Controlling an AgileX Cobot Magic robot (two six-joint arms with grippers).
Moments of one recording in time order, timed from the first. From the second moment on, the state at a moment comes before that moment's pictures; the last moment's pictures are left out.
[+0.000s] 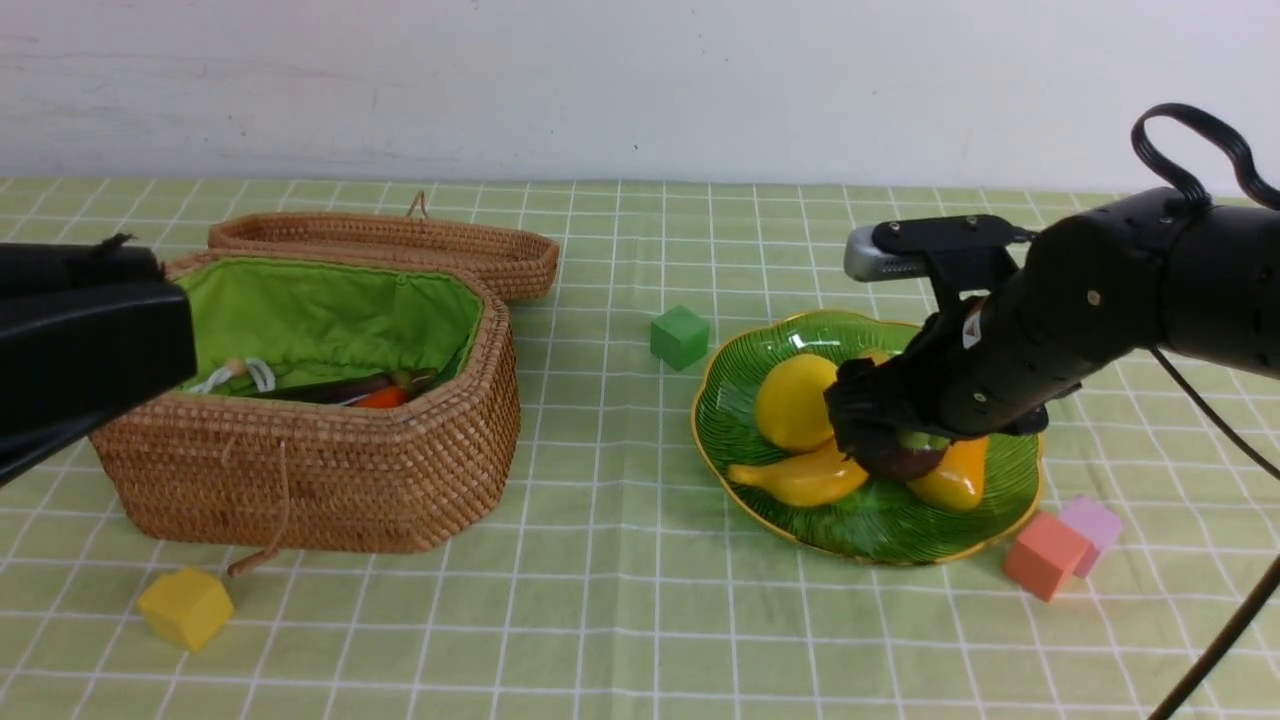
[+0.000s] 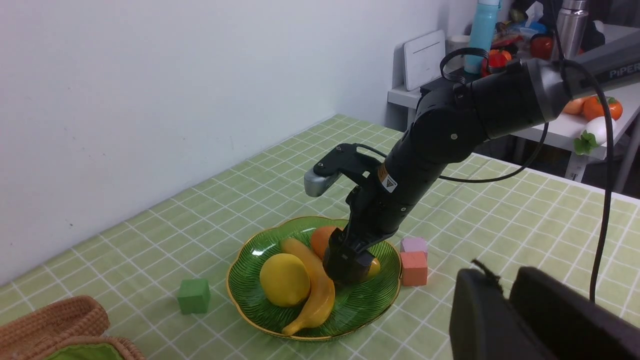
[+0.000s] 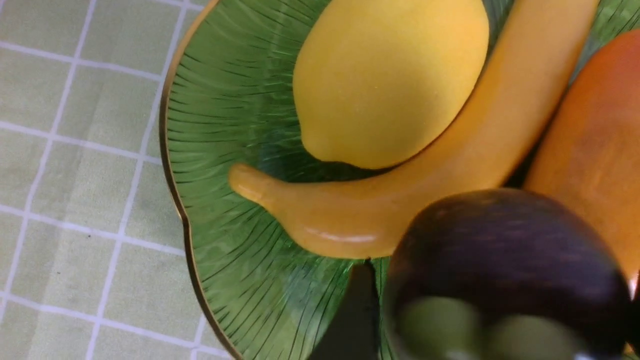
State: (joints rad) right arm 0.37 1.76 -1.25 -0.01 0.57 0.19; left arm -0.68 0.57 -0.94 -0.28 0.56 0.27
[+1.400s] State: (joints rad) right arm 0.37 0.66 -0.86 0.00 1.12 0.23; left arm -0.68 0.16 -0.51 -0.39 0.37 0.26
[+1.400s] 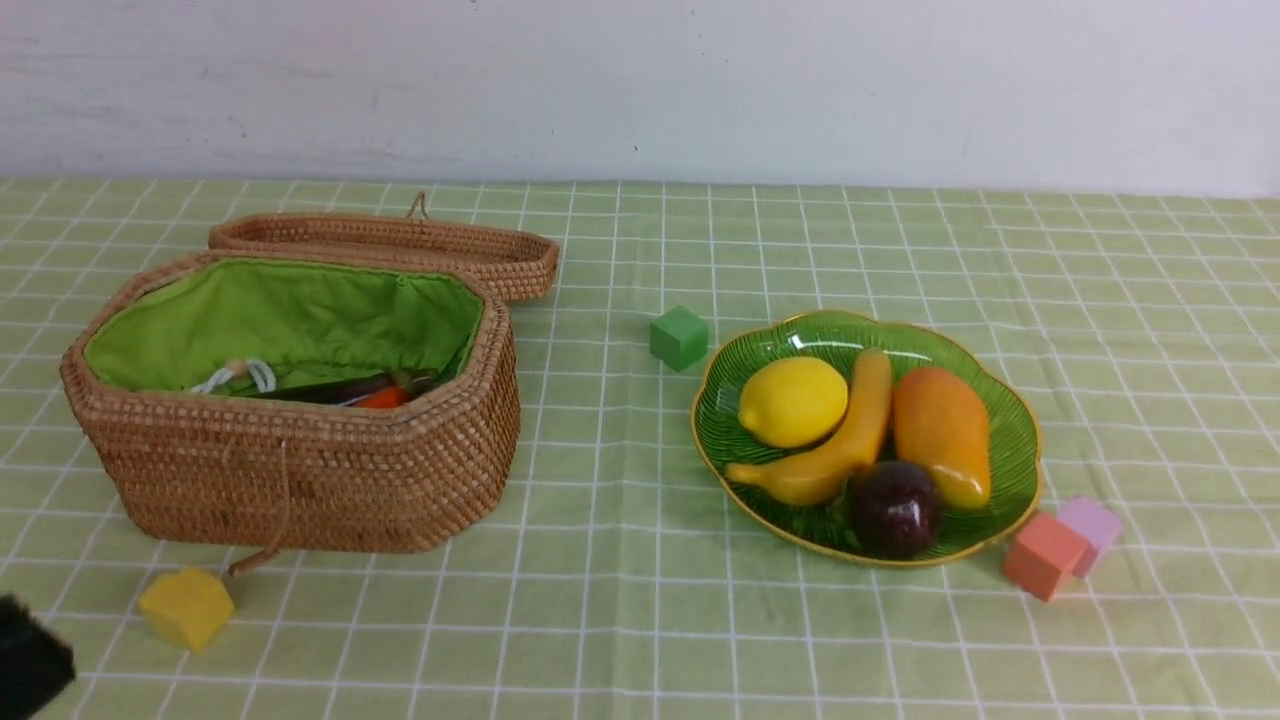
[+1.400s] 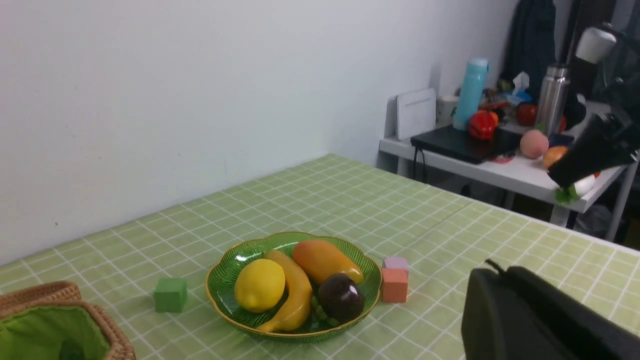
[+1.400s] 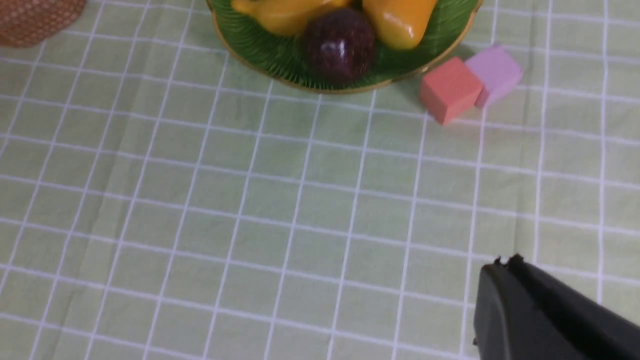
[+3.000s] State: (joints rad) right arm -0.02 0.00 0.02 0.00 0.38 0.14; left arm -0.68 -0.01 -0.07 -0.42 0.24 0.26
